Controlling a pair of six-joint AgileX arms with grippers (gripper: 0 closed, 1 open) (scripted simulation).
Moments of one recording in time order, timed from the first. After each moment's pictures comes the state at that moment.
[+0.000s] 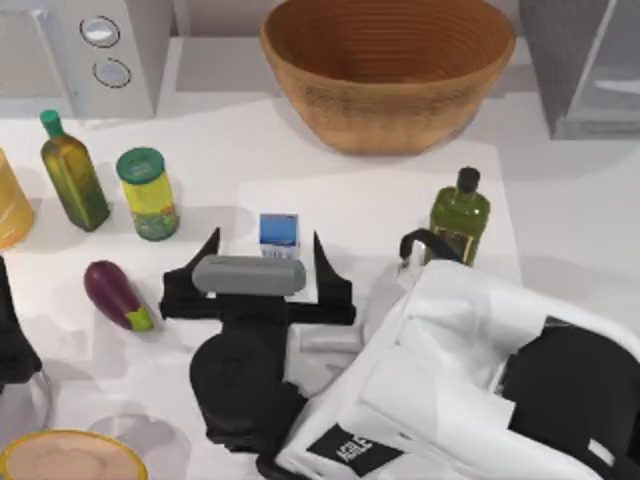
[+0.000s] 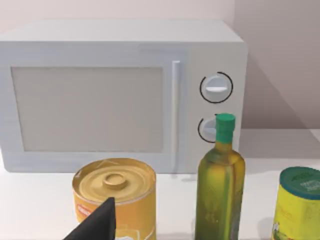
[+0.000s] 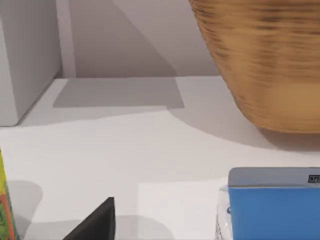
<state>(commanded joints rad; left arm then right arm) 0.00 0.00 0.00 0.00 0.00 0.00 1.08 2.57 1.30 1.25 1.18 0.02</state>
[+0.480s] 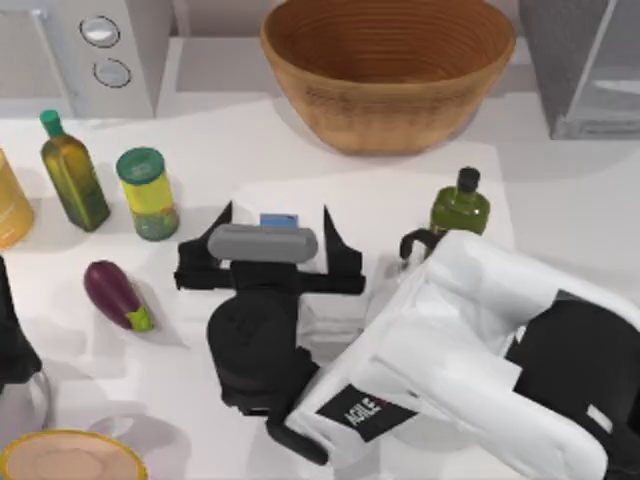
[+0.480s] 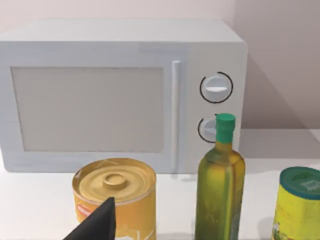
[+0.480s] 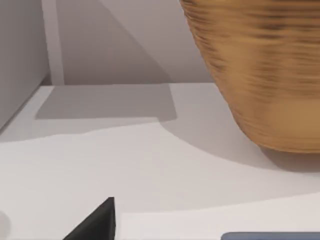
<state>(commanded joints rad) 0.00 0.00 0.00 0.00 0.00 0.00 1.01 2.58 1.34 1.23 1.11 0.02</state>
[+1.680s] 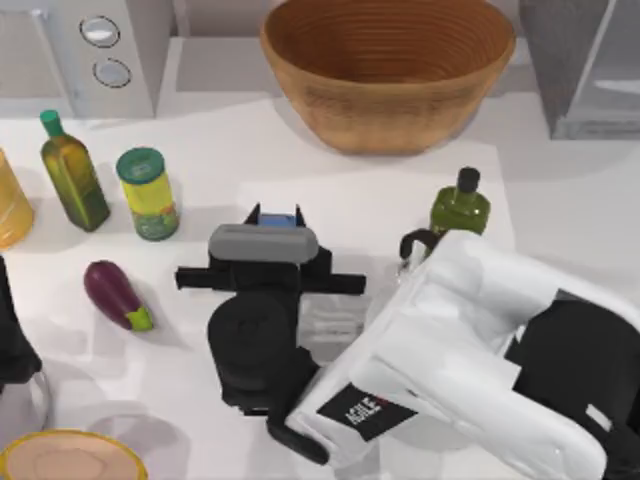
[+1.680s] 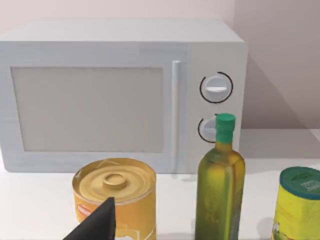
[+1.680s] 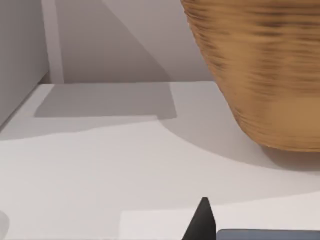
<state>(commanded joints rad) 0.00 0.00 0.00 0.00 0.00 0.00 1.01 2.58 1.34 1.23 1.11 0.02</state>
